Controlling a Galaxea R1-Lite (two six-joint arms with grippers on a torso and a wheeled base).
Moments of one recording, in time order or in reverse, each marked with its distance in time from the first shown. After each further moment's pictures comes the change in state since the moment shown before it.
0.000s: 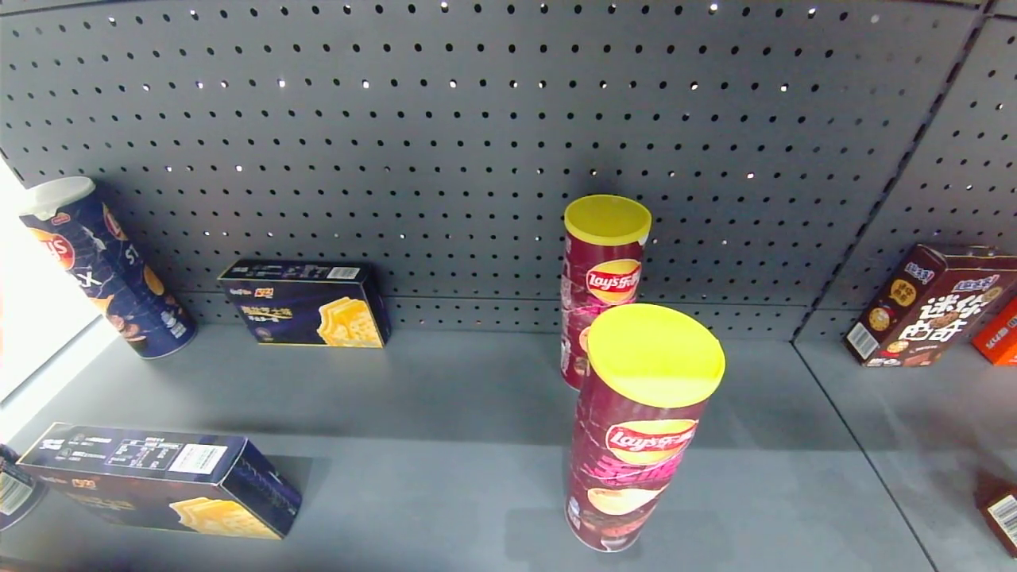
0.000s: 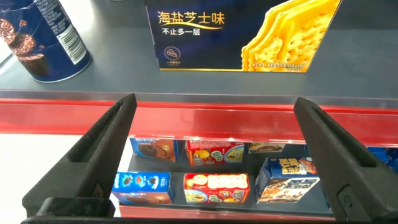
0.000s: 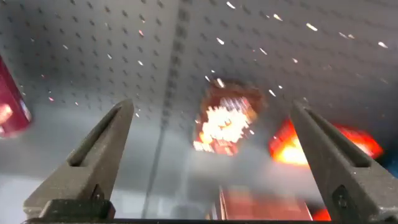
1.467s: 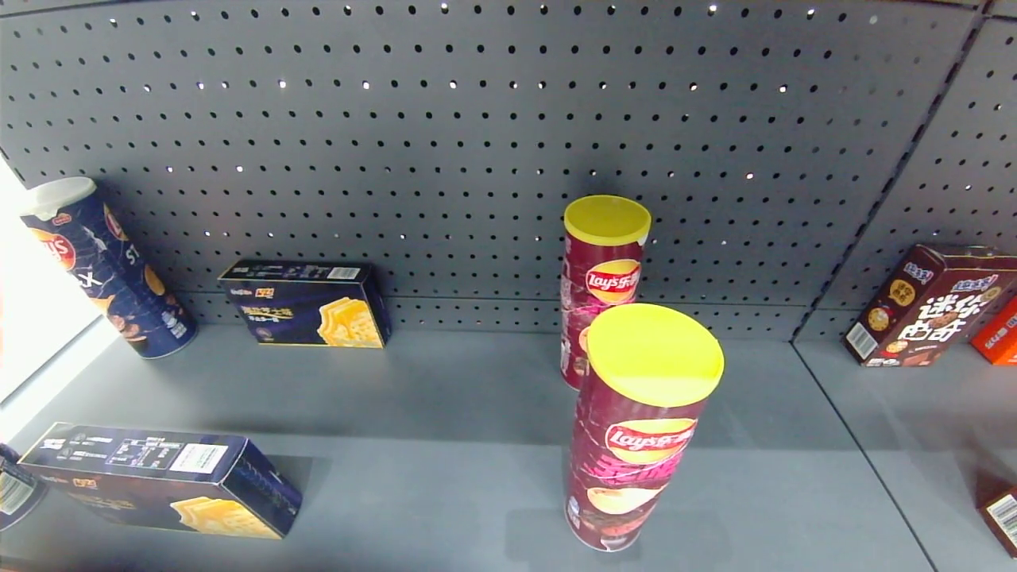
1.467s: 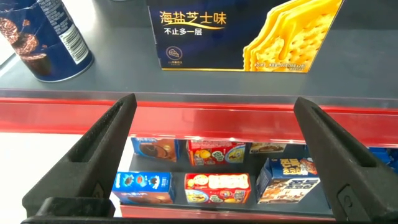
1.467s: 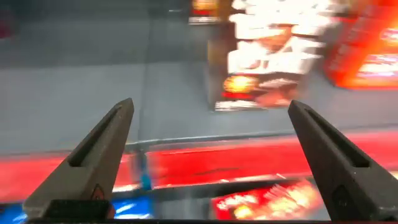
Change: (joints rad) left arm 0.000 0.000 0.002 -0.002 0.003 0.002; right arm -0.024 -0.585 0.530 0.194 0.005 0.231
